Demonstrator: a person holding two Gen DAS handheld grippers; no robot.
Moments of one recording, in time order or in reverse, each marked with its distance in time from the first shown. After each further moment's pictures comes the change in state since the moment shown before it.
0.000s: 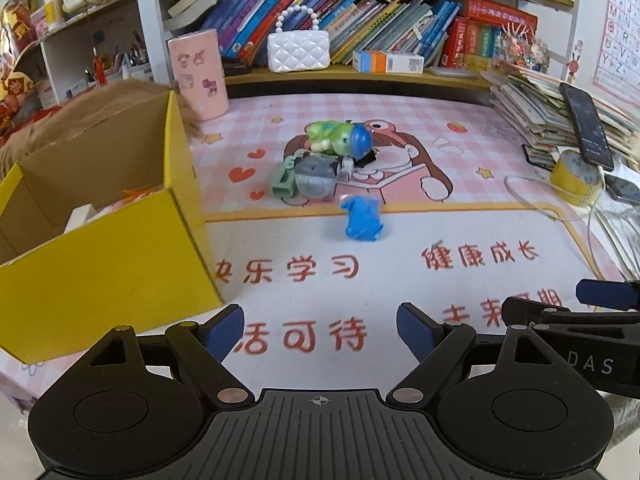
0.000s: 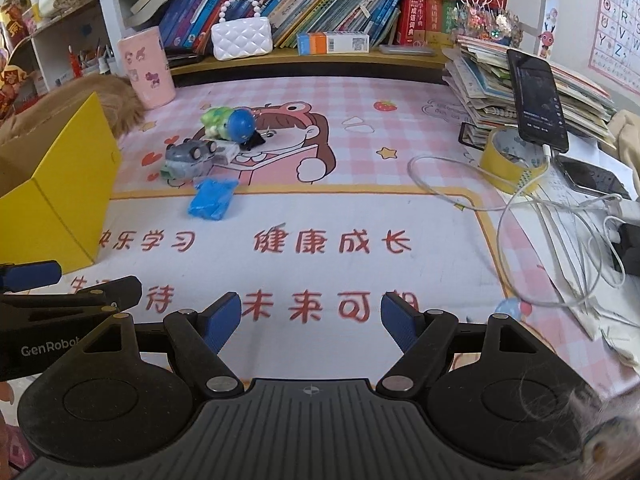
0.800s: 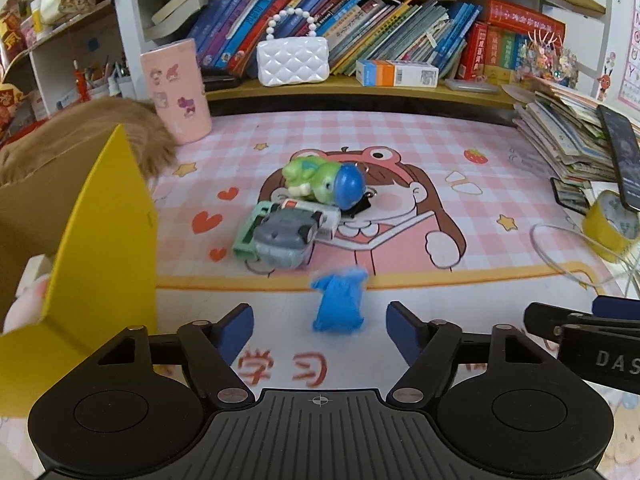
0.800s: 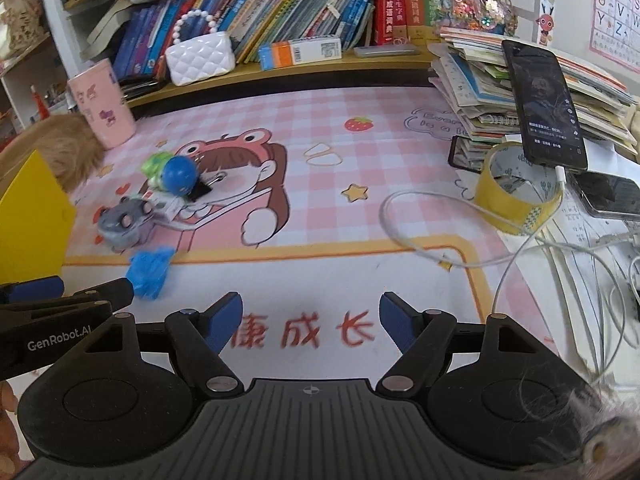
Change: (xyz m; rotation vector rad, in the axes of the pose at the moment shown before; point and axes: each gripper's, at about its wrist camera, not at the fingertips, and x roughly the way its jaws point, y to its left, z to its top) left arm 0.068 -0.034 0.059 -0.026 -0.013 0.046; right arm 0.059 -0.058 0.058 0.075 -0.011 0.020
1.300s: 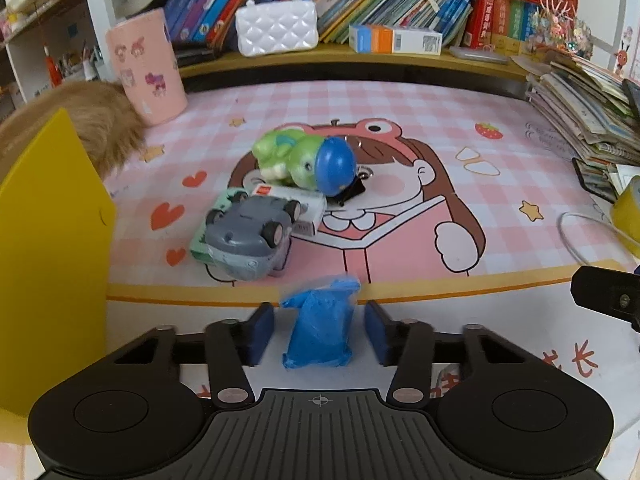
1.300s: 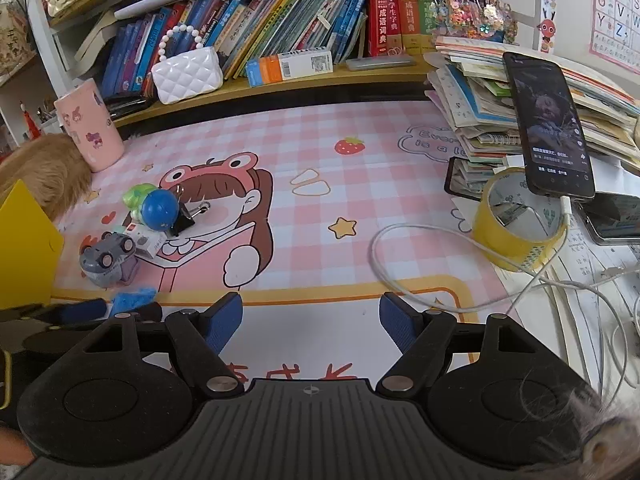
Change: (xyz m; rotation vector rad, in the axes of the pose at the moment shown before) left arm 0.055 -0.011 0.006 0.006 0.066 -0.011; right arm 0.012 -0.011 0.025 0.005 -0.016 0.014
